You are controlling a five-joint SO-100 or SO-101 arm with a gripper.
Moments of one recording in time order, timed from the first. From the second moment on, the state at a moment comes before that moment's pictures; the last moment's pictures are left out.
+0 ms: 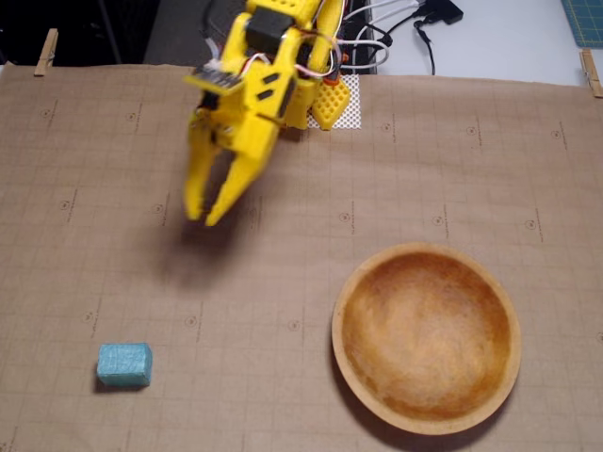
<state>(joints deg) 20.7 136.3 145.3 25.5 91.3</state>
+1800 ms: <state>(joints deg) 17.4 58.0 124.7 -42.1 95.5</state>
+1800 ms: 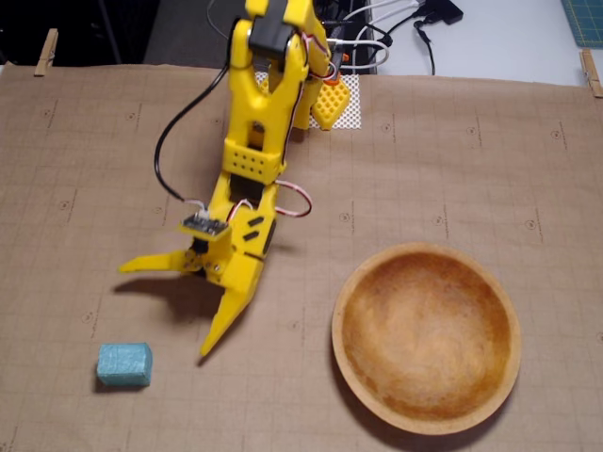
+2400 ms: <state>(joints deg) 21.2 43.7 102.4 -37.0 95.8</state>
